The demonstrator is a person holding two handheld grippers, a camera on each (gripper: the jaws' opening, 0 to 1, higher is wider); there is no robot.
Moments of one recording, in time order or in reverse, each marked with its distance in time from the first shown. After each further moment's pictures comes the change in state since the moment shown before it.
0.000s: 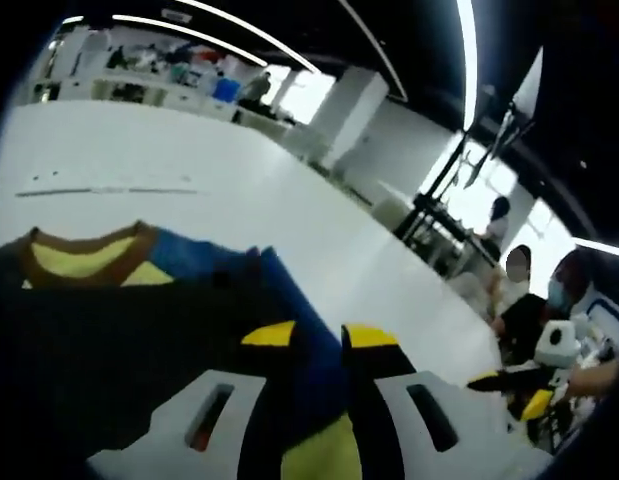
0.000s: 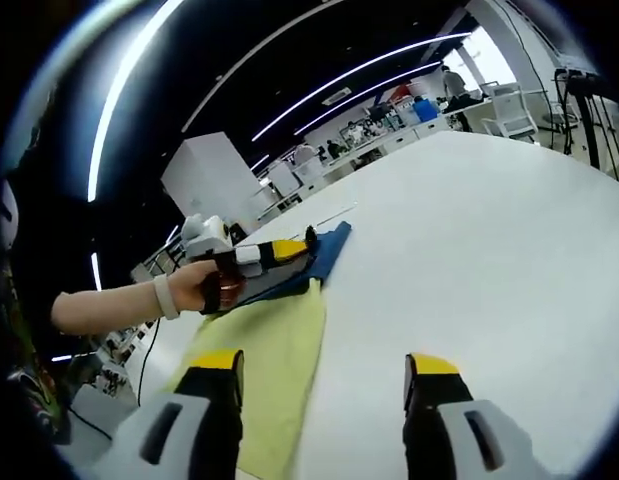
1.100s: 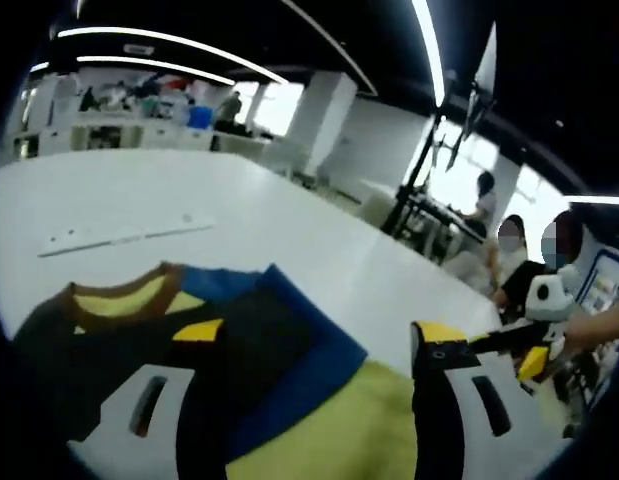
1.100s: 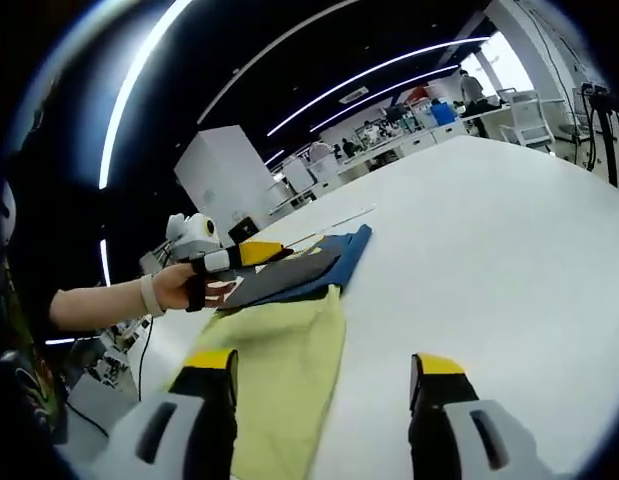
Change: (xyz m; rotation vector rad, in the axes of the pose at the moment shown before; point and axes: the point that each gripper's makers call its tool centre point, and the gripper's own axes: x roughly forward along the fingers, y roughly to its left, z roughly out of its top) left arm -0.059 0.005 0.011 0.162 -0.025 -0.006; right arm 0.018 0.021 0.009 -0.068 0.018 0.050
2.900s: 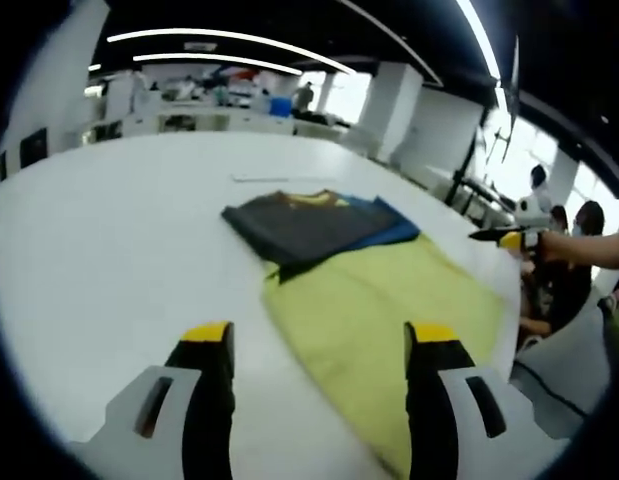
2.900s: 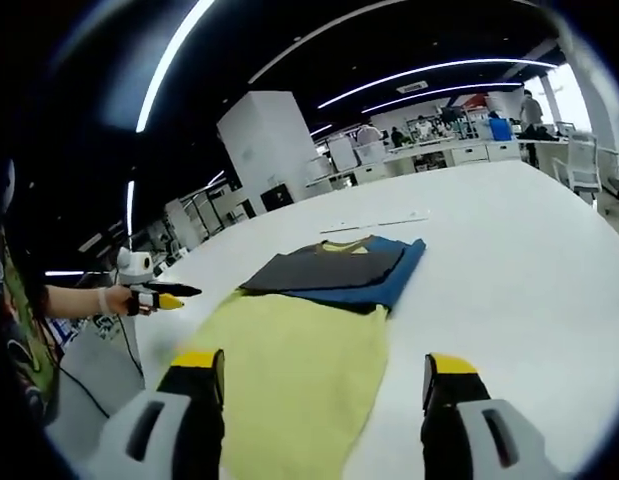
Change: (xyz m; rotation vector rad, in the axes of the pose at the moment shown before) left arm -0.275 0.055 -0.101 -0.049 0.078 0.310; right arm 0.017 0.048 0.013 -0.224 0.113 0.092
